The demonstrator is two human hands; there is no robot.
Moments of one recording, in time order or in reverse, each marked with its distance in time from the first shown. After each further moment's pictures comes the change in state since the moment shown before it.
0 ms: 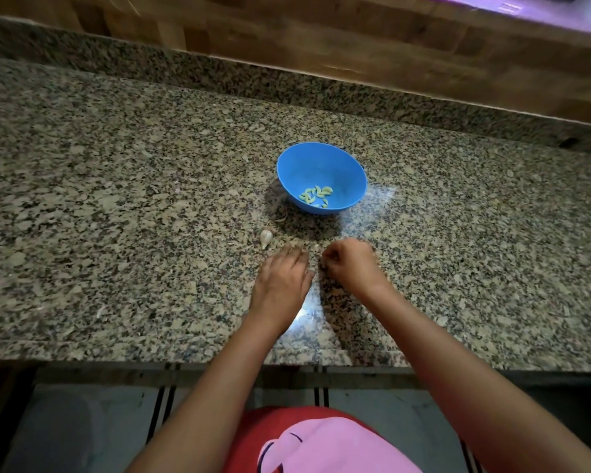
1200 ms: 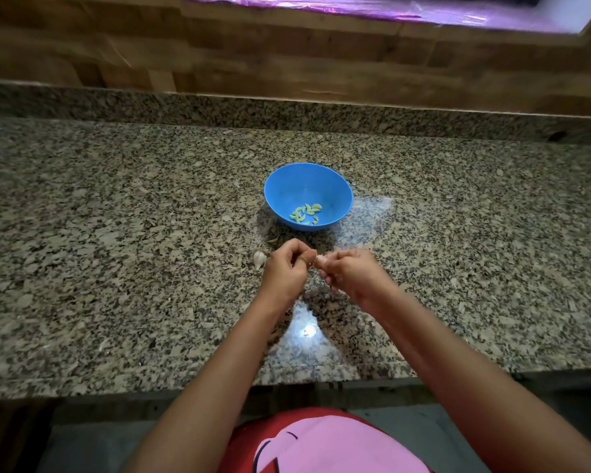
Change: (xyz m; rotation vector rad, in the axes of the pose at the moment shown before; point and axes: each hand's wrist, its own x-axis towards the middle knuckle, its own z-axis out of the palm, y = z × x) left_hand 0.036 0.027 -0.040 -0.937 0.009 -0.302; right_hand -0.016 -0.012 -0.028 0.962 -0.136 0.341
